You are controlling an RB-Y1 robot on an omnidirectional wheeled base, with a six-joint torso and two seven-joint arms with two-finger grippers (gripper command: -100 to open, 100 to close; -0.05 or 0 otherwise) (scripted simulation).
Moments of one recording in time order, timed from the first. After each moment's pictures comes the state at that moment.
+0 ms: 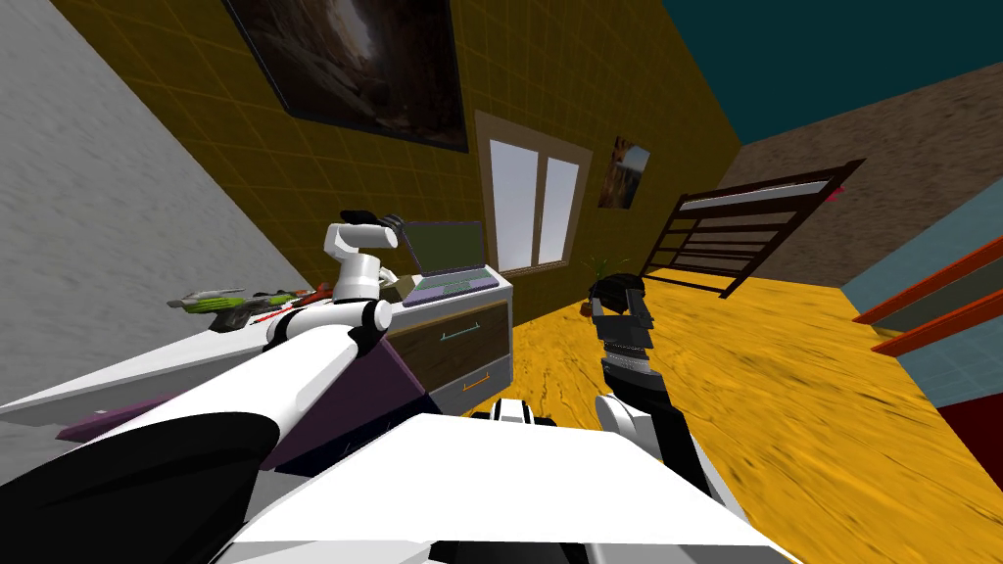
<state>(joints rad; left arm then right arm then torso) -1.14 0.84 0.32 -1.08 0.14 0.69 -0.45 0.47 -0.02 -0.02 -2.29 -0.07 -0.49 -0.13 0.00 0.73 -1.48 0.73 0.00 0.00</state>
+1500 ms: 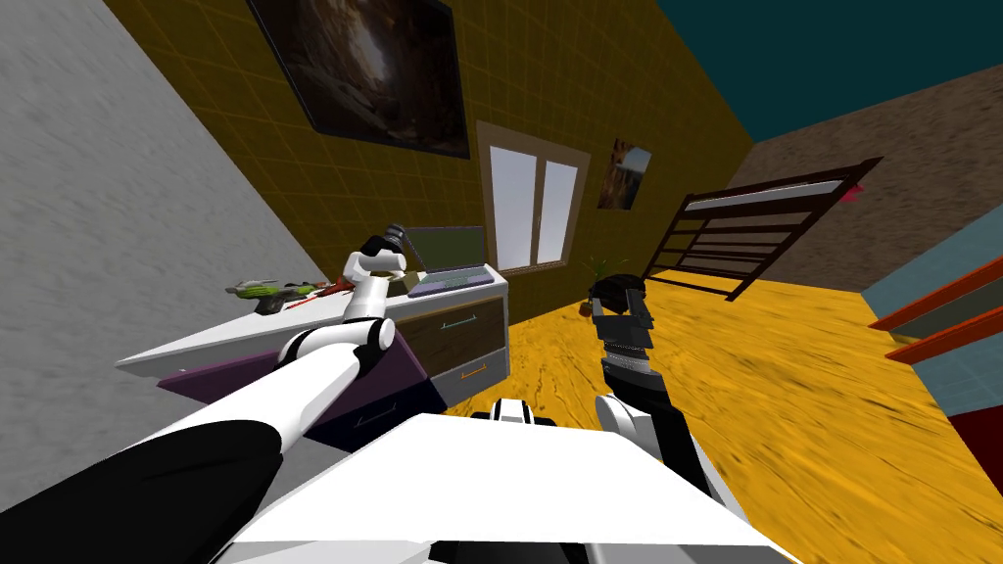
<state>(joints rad) -0.95 0.78 0.36 -1.11 0.10 0.29 -0.36 0.47 -0.02 -0.02 -2.29 -0.07 -0.49 -0.13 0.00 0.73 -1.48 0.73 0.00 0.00</state>
